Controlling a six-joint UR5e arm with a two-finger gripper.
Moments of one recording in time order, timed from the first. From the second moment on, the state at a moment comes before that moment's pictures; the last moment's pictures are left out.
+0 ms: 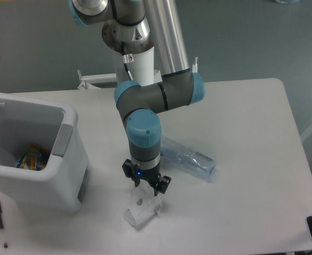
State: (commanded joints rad) arm 2.29 -2.09 -1.71 -0.74 1.54 0.74
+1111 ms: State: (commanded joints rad) arm 2.31 -2.07 -1.64 -0.74 1.49 0.61
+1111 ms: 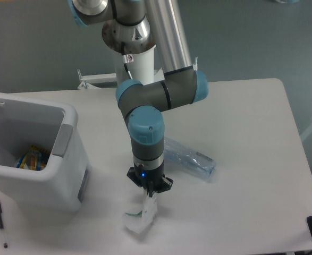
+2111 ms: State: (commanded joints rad) arm 2.37 -1.87 -1.60 -0.74 1.20 0.45
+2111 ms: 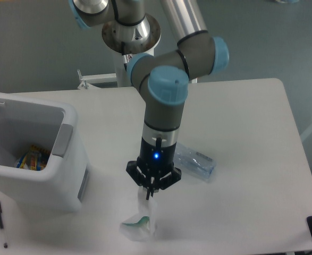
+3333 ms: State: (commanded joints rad) arm 2.25 -1.61 -1.75 -0.75 0.92 0.44
